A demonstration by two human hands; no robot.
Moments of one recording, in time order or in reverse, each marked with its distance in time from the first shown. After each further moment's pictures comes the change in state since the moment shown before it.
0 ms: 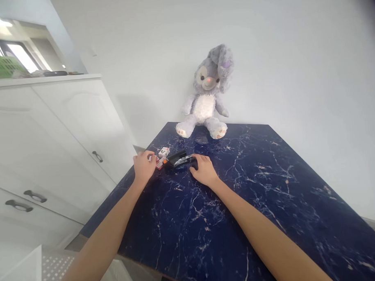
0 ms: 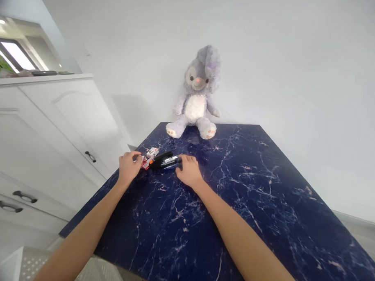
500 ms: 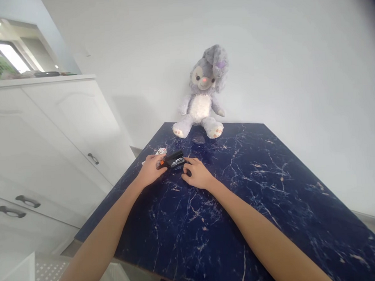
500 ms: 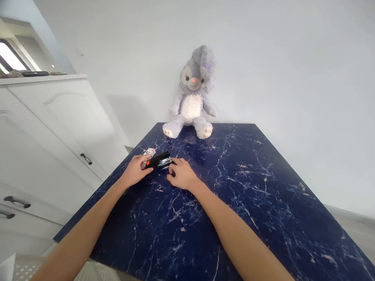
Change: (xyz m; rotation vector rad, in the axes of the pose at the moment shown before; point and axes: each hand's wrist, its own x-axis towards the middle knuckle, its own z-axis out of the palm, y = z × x) left_hand -0.010 0.011 0.006 -0.150 -0.395 0.229; right_hand -0.008 -0.012 -0.007 -0.014 -0.137 -0.230
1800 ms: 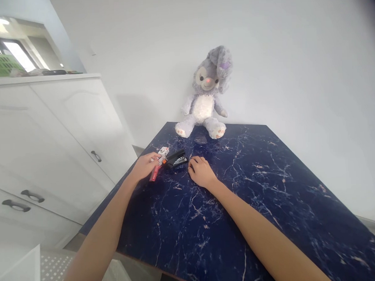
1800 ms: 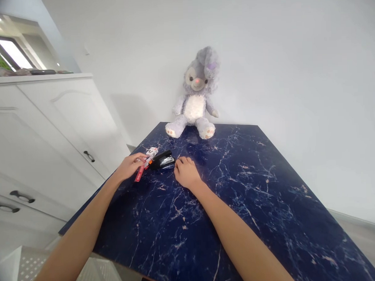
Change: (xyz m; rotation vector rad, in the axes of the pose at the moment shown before) left_hand 0.001 -0.018 -0.030 -0.098 -0.006 -0.132; right_hand -0.001 0.001 0.004 -0.183 0.066 0.091
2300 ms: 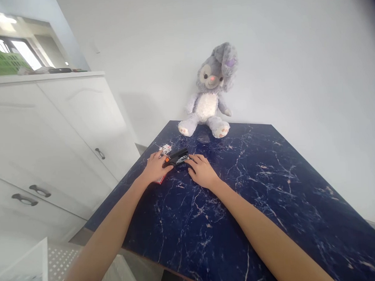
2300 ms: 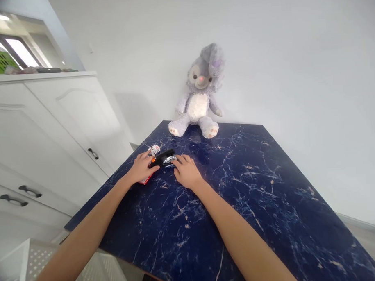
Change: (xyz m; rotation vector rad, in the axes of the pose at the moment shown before) left_hand -0.006 0.005 0.037 0.276 -0.033 0.123; right_hand -0.002 -0.004 -0.002 0.038 0.027 -0.152
